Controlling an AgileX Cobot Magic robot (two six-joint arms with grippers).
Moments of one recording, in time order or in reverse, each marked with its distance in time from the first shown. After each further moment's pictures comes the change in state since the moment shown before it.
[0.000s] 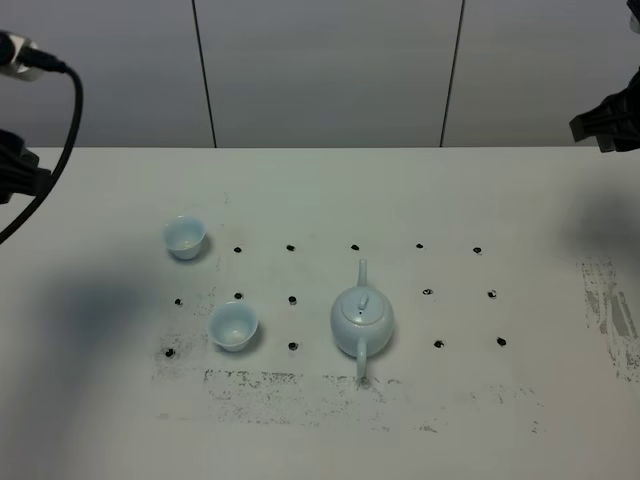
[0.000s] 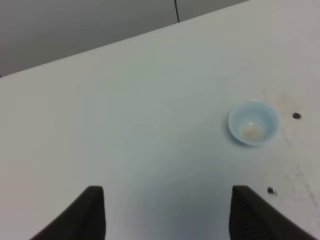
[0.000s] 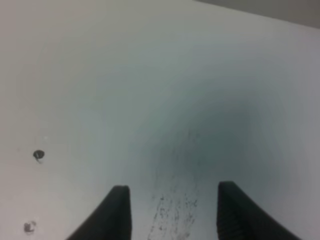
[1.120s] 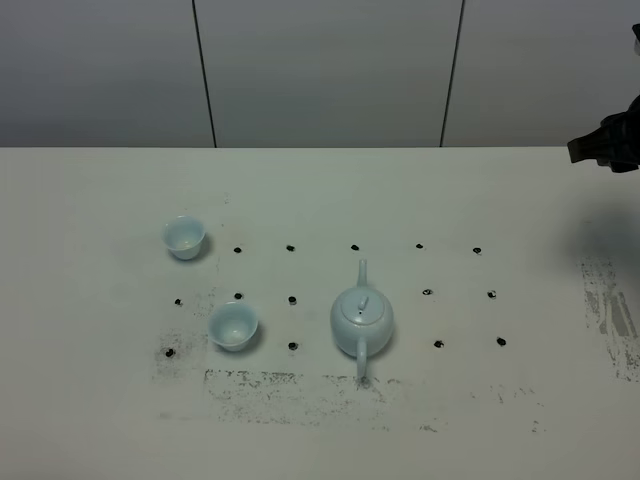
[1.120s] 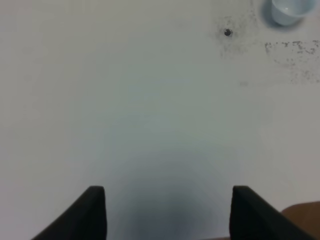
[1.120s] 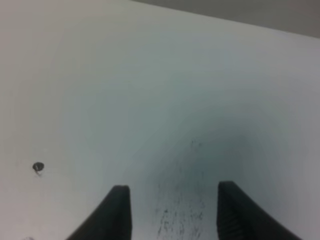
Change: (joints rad) left arm 0.000 -0.980 0.531 0.000 0.550 -0.215; right arm 0.000 -0.070 0.184 0.006 -0.205 0.010
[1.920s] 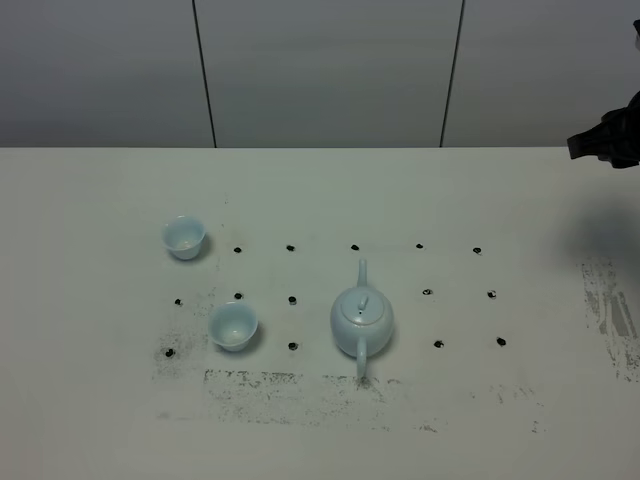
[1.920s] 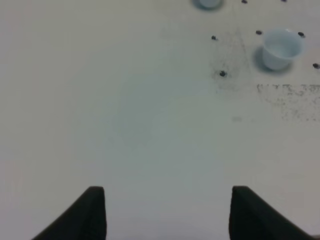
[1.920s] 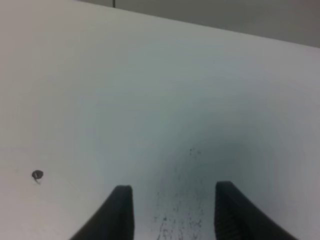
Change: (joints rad) left arm 0.000 -0.357 0.111 0.000 -0.002 -0.051; right arm 0.000 0.000 0.000 0.000 -0.018 0.001
